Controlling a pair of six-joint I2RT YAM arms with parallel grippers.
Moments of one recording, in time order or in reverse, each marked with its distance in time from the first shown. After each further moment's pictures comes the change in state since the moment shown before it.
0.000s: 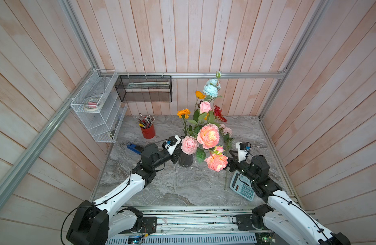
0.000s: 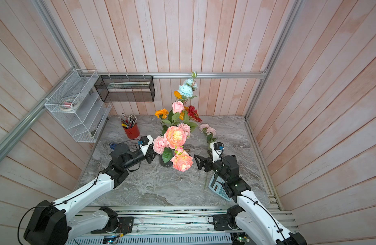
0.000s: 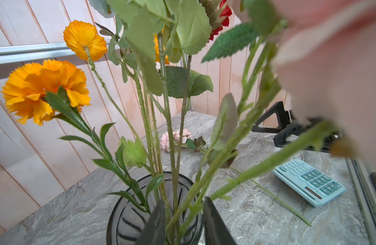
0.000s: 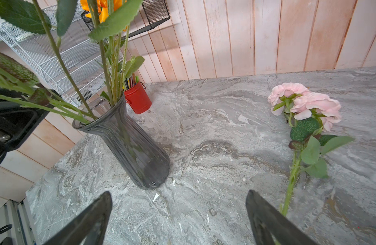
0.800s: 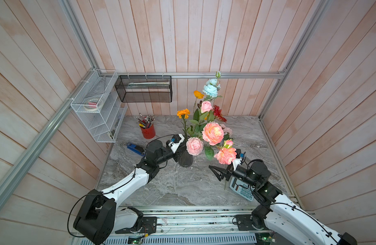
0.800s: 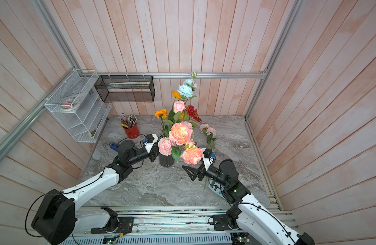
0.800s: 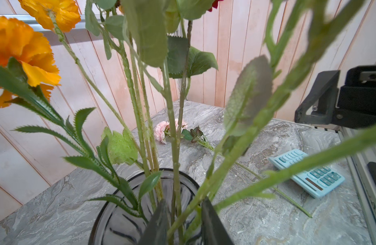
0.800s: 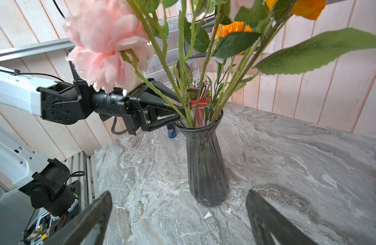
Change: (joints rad) left arm 0.000 0.115 0.057 -0.014 0.031 0.023; right arm 0.217 -0.082 -0.003 0.114 -0.138 -0.114
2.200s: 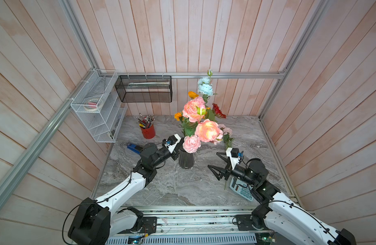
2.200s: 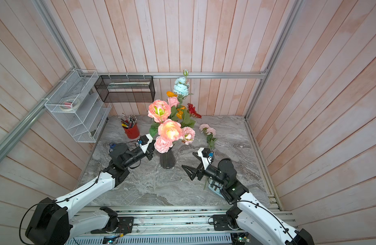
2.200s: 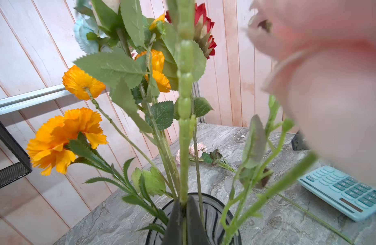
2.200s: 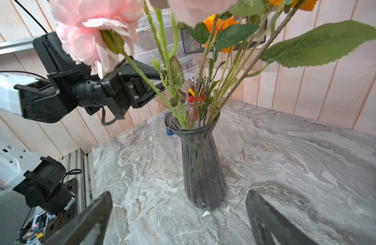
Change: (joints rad) left arm 0.003 -0.100 -0.040 0.126 -0.080 0.059; right arm 0.006 0.050 0.011 0.014 0.004 -0.011
